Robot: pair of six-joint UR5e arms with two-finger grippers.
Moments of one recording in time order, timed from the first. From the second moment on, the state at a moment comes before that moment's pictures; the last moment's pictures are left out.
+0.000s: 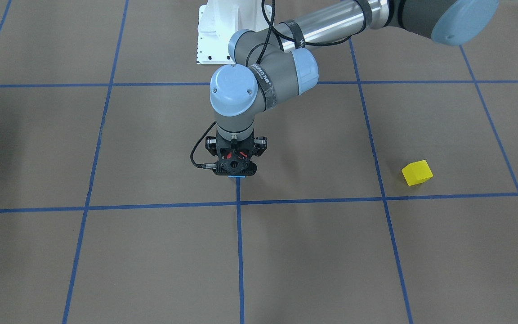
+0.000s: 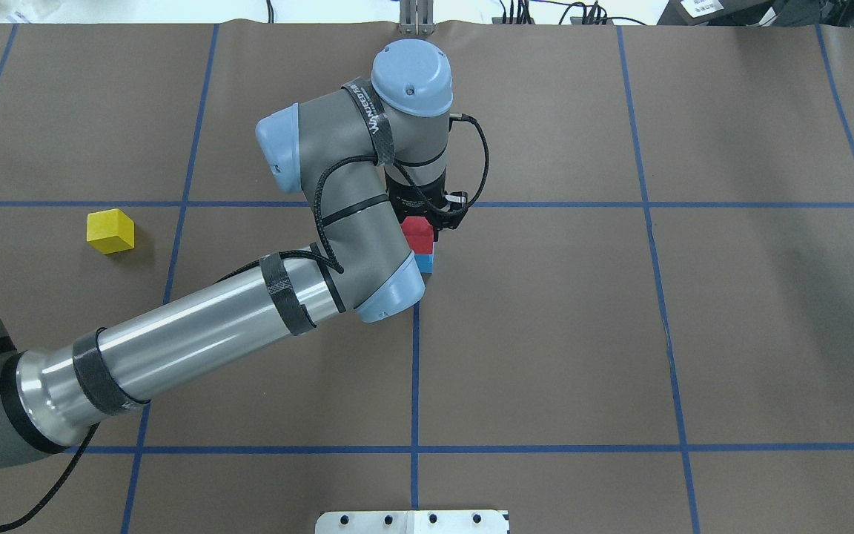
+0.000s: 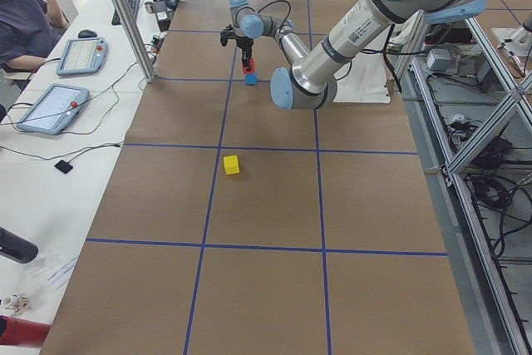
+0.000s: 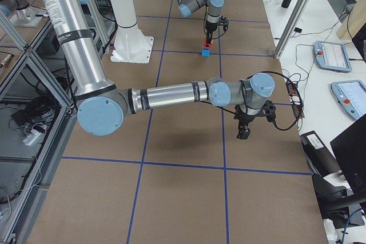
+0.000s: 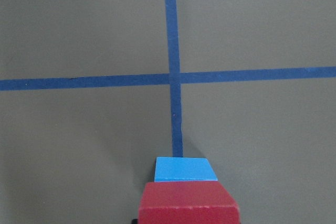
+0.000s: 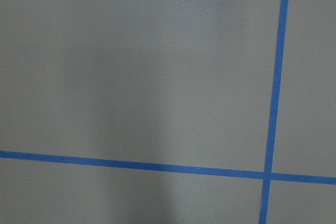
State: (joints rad) left arm -0.61 -2.63 -1.22 -1.55 -2.05 -1.06; right arm 1.42 -1.25 1.42 -1.64 2.37 0.11
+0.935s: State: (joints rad) left arm -0.61 -2.62 -1.21 -1.55 -2.05 -1.07; right arm 1.42 -1.25 1.42 -1.64 2.36 0.11
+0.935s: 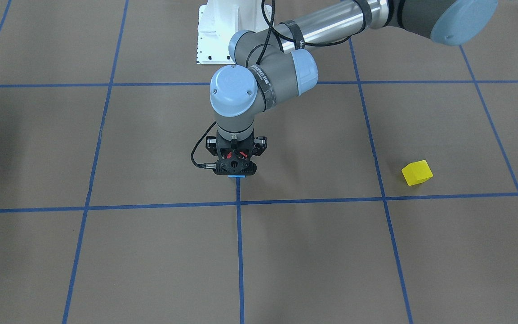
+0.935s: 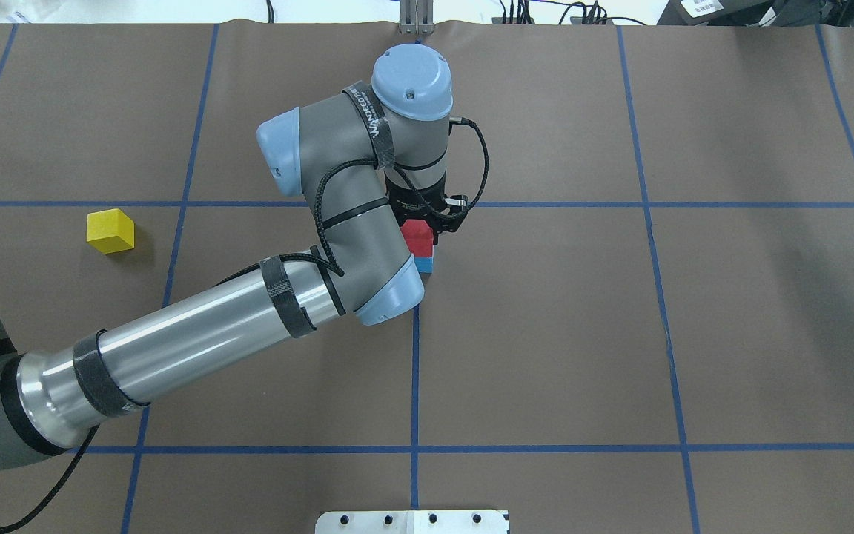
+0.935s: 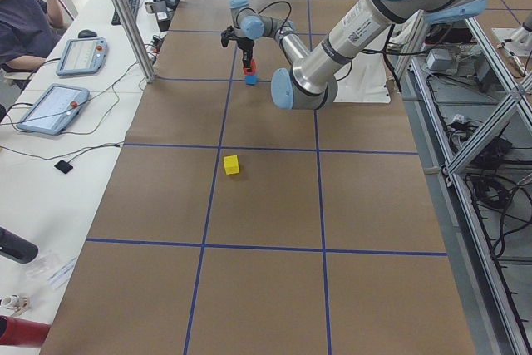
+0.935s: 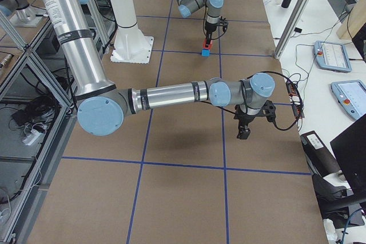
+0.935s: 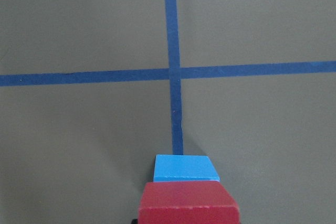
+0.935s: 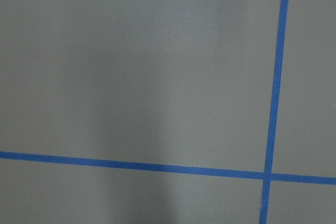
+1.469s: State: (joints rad) left arm -0.61 -2.62 -1.21 -1.57 -2.05 -1.07; right arm 1.42 -1.24 1.42 -1.64 2.37 0.11
